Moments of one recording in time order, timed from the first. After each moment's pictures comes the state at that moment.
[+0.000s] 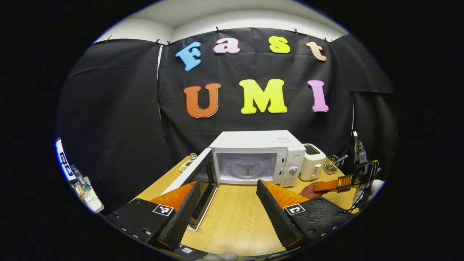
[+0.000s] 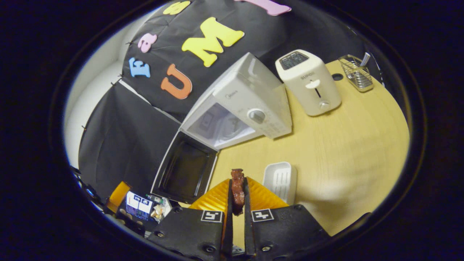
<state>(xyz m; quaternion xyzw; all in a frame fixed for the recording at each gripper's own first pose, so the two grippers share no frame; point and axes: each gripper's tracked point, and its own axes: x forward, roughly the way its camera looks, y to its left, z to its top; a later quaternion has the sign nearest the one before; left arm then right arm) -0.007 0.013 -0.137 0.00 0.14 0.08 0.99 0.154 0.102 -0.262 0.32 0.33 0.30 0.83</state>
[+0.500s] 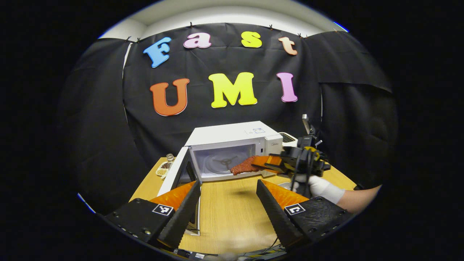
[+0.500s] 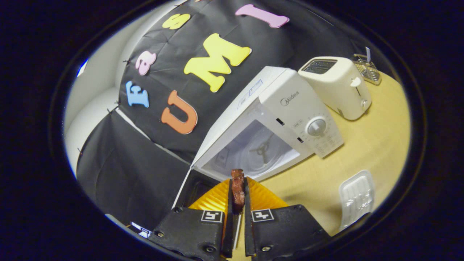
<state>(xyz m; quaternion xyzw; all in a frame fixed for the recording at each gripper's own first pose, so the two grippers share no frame) -0.004 0.023 -0.145 0.04 0.16 -0.07 0.98 0.242 0.259 -0.238 0.43 0.21 0.20 0.86</state>
